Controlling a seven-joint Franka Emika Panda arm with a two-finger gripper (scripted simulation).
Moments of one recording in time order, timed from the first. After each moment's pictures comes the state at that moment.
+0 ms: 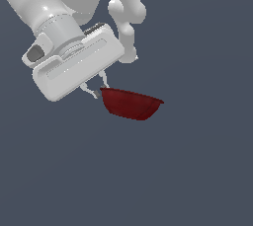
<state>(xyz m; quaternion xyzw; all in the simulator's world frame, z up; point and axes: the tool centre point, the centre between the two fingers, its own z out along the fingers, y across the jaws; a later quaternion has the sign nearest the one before) 0.094 -0.061 0.377 -0.89 -0.22 -0.33 0.23</state>
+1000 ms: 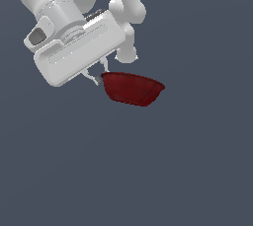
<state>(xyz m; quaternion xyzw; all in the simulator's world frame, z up) 0.069 -0.058 0.396 -0.88 -0.22 -0.34 0.23</state>
